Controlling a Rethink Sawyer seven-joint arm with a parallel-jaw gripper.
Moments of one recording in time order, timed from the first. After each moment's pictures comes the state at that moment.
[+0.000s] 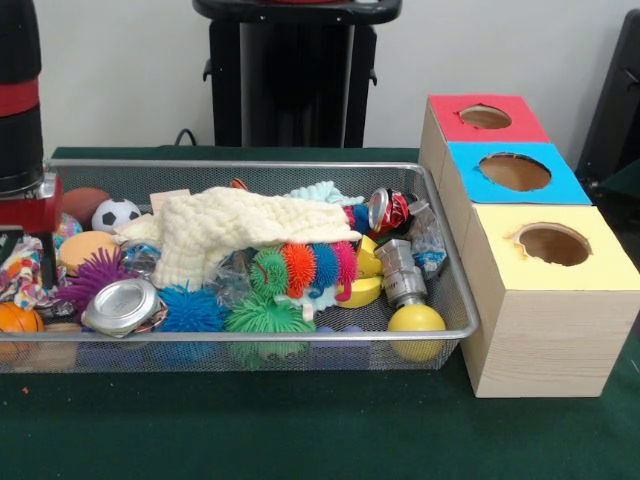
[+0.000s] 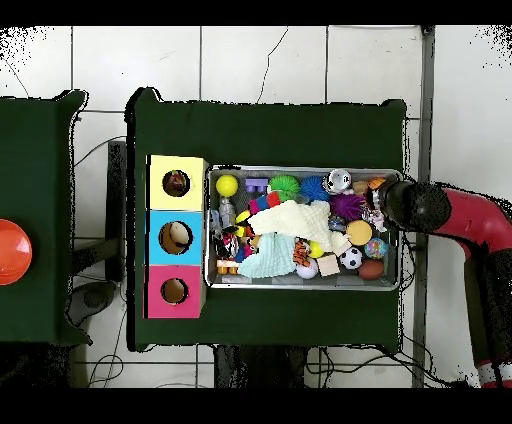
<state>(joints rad) -0.90 -0.45 0.47 1.31 -0.65 0.72 1.31</state>
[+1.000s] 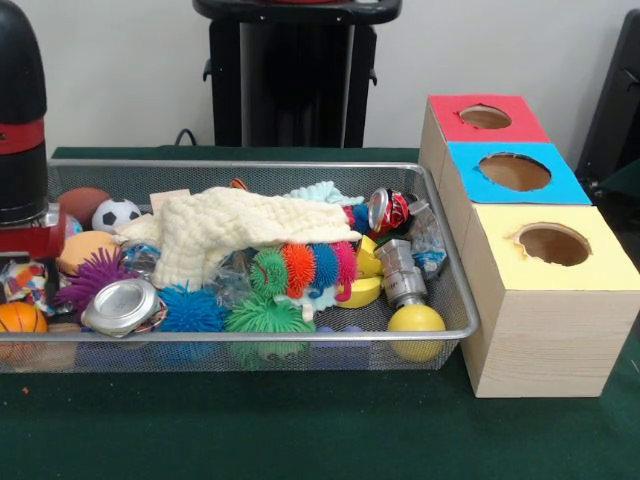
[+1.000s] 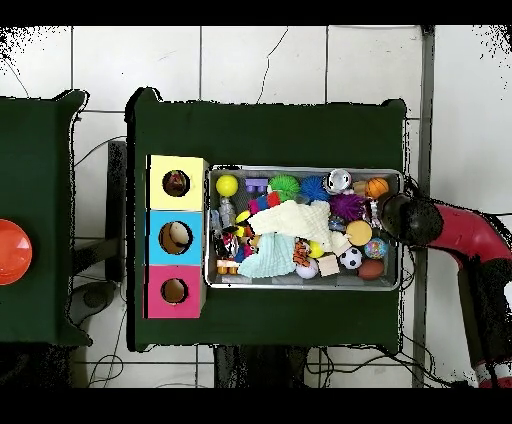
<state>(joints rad) -0.95 -0.37 0.47 1.32 -0.71 0.62 1.31</state>
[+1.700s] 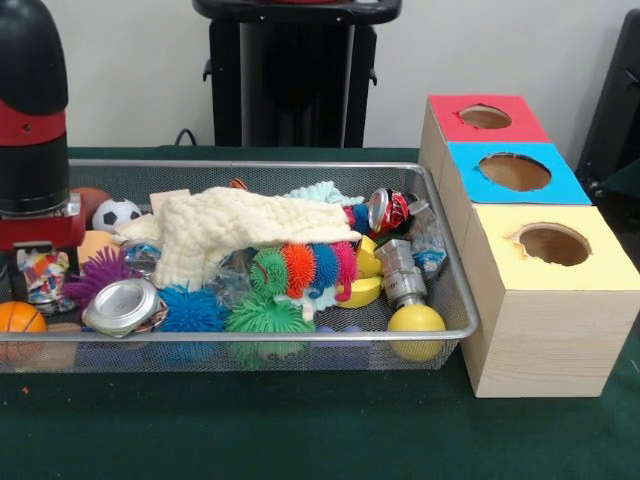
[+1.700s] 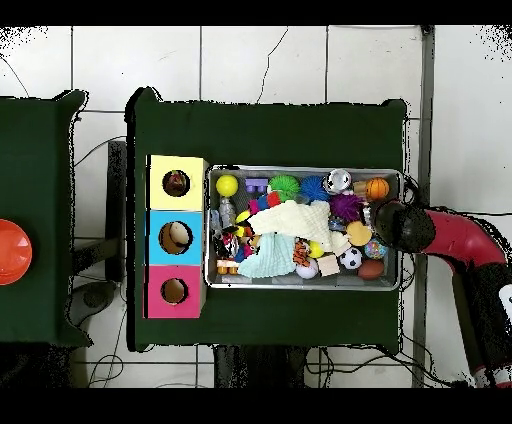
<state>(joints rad) -0.94 -0.40 0.46 1.39 -0.71 0.59 1.31</state>
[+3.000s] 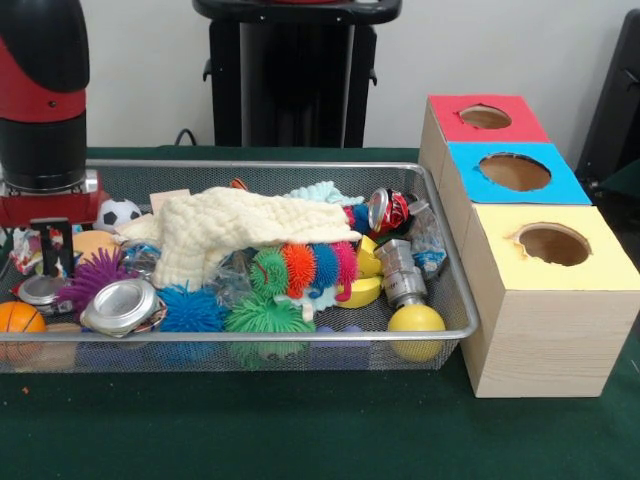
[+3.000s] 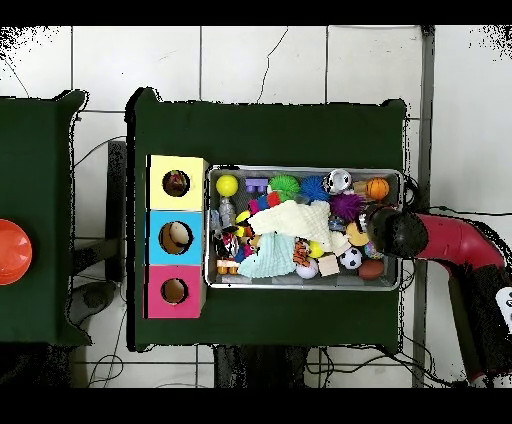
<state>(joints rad) -0.89 -0.46 0.41 1.45 -0.71 0.59 1.31</state>
